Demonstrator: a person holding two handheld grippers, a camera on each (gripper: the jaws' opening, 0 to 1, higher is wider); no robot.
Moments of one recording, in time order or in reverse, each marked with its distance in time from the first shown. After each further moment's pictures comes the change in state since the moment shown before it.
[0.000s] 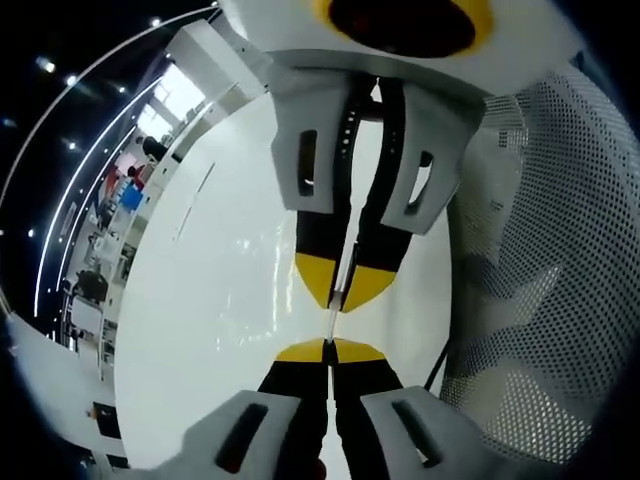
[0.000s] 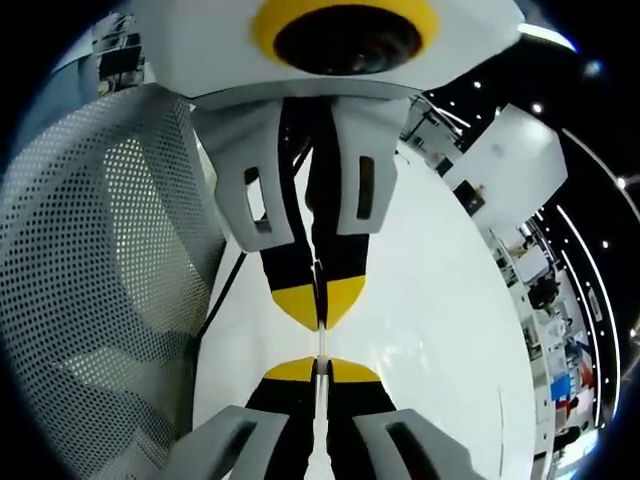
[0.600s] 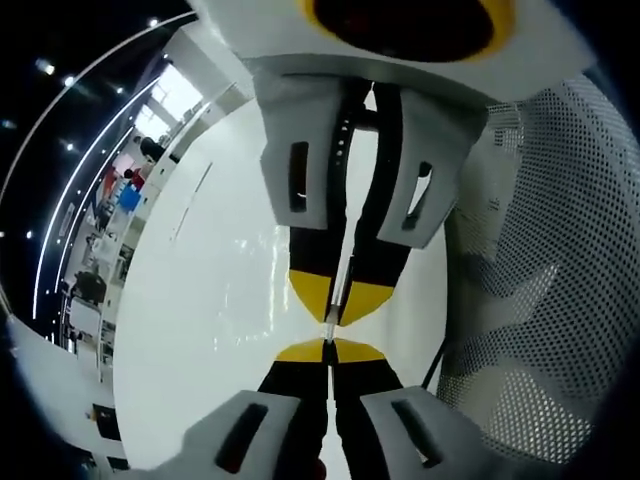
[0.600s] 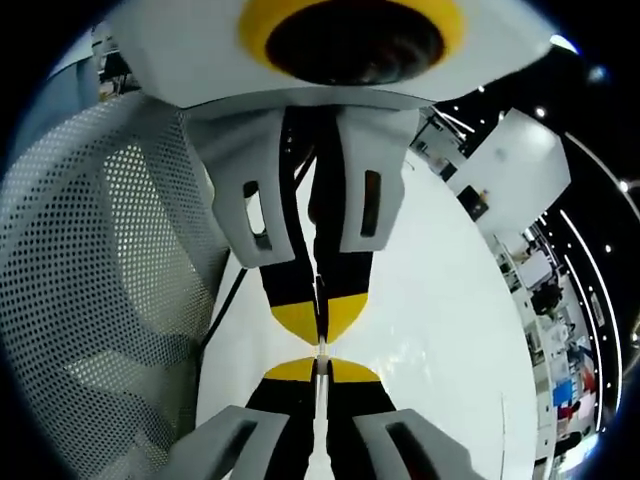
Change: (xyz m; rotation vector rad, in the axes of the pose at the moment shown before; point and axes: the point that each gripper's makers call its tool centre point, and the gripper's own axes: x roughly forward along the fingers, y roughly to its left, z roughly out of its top) left arm 0.002 -0.003 -0.004 0.006 0.002 -0.013; right arm 0.004 0.004 0.007 -0.010 -0.018 0.015
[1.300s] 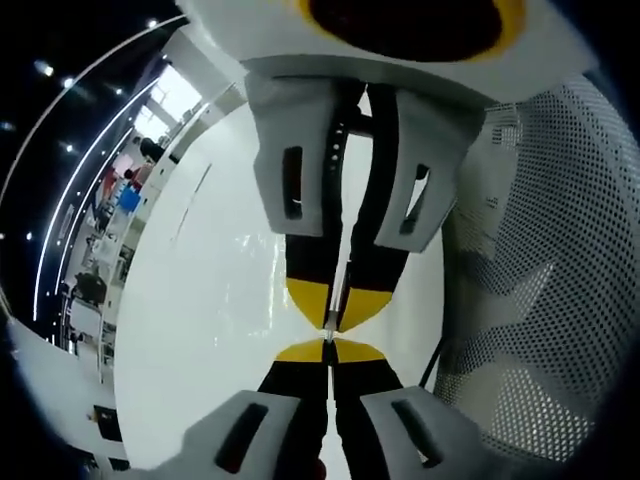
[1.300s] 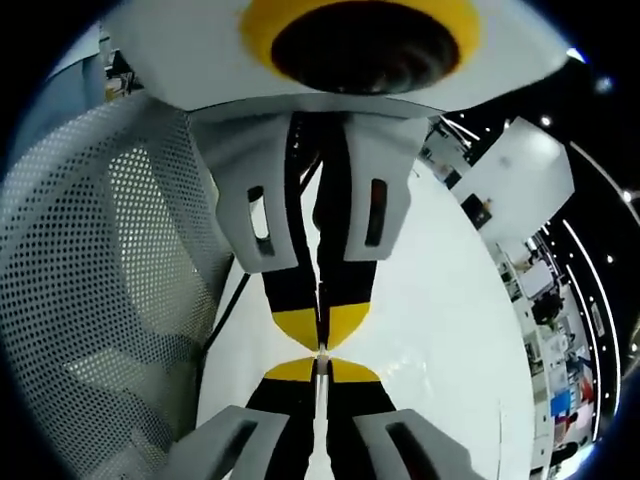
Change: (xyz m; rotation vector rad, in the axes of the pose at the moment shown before) left arm -0.003 -0.002 0.001 0.009 0.004 -0.005; right arm 0.000 0.003 0.007 -0.026 -0.019 0.011
